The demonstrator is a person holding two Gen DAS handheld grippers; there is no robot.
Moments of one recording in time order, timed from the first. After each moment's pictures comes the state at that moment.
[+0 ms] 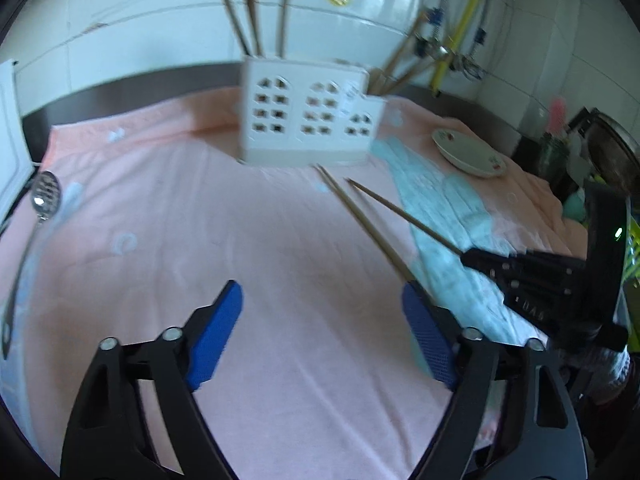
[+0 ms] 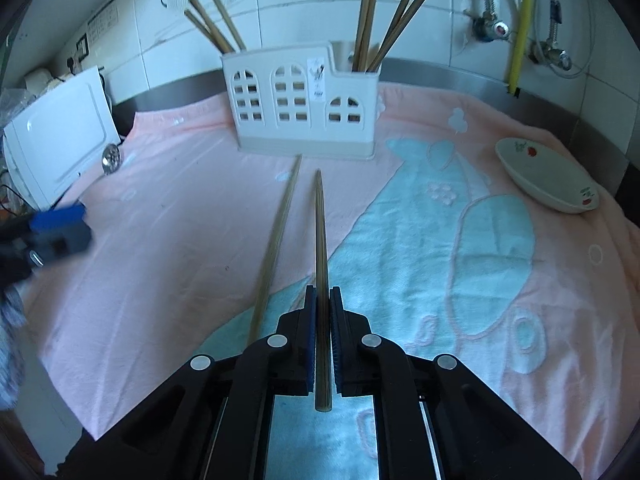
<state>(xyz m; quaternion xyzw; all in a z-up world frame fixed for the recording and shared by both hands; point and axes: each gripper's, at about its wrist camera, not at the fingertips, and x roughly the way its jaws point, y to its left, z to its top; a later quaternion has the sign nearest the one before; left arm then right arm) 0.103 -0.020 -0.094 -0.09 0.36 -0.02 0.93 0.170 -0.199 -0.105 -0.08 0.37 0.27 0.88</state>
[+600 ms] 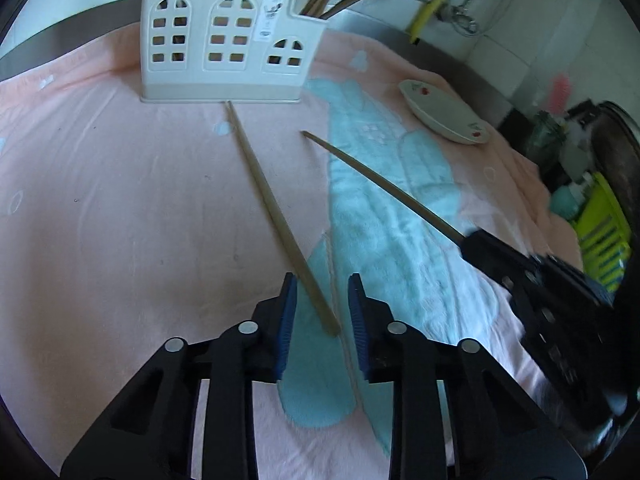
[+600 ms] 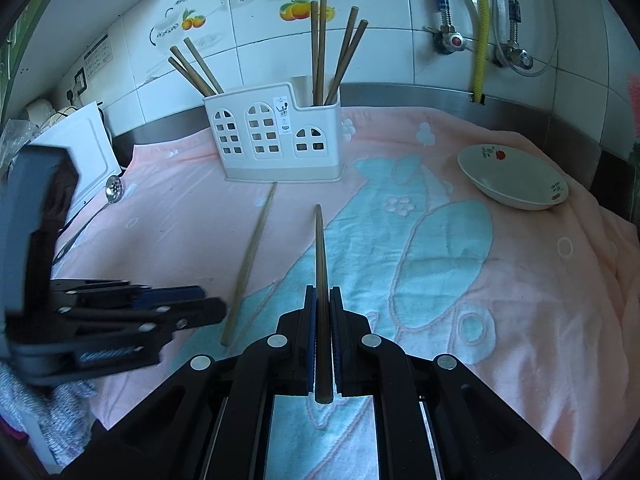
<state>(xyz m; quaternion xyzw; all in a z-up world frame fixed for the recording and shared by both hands) 0.171 -0.098 -0.129 -0.15 0.44 -0.04 0.88 0.164 -0.247 -0.090 -0.05 0.35 0.27 0.89</state>
